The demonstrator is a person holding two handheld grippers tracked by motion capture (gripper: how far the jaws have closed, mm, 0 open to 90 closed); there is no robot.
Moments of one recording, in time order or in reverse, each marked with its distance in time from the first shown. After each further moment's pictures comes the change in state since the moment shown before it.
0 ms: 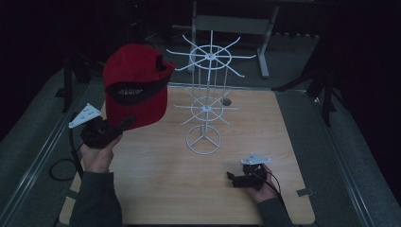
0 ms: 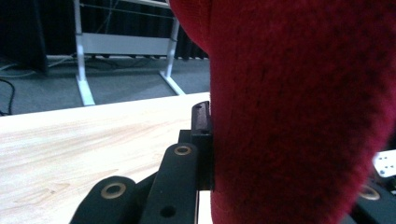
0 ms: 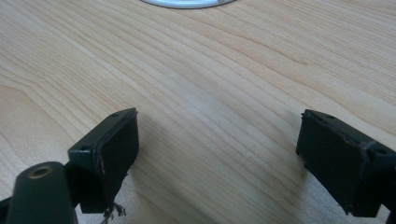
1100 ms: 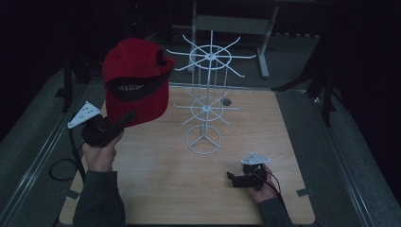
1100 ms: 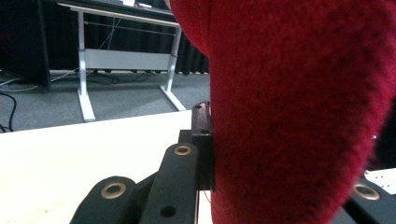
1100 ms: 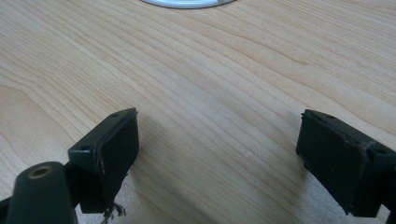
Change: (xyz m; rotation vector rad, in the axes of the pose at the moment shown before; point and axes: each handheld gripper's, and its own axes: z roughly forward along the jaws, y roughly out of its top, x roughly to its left) left arm -0.008 0.007 0.000 -0.064 0.000 -0.002; right arm 0.000 0.000 0.000 0.000 0.000 -0.001
